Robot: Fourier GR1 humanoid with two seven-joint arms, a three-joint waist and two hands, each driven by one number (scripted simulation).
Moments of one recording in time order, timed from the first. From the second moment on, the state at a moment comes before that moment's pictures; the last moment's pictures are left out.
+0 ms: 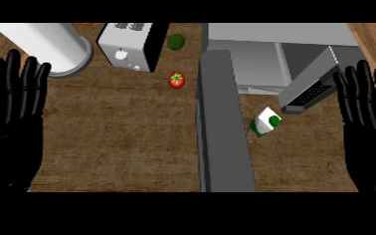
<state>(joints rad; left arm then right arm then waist) -0.04 0.08 0.01 -2.10 0.01 0.04 -0.01 0.01 -0.06 -0.01 -2.10 -0.03 0.00 0.00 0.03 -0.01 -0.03</state>
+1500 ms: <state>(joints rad) 0.22 0.00 -0.54 -1.87 -0.08 0.37 -0.27 0.26 -0.14 -0.05 -1.75 -0.06 0.37 -0.40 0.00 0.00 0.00</state>
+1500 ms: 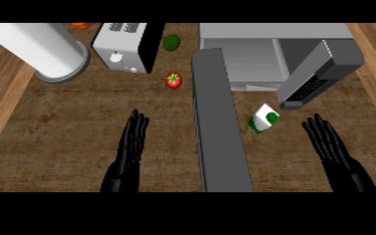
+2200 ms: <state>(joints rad) 0.26 0.05 -0.55 -1.86 0.00 0.35 -0.33 0.05 -0.11 -0.10 -1.31 0.08 0.28 -0.62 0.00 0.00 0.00</state>
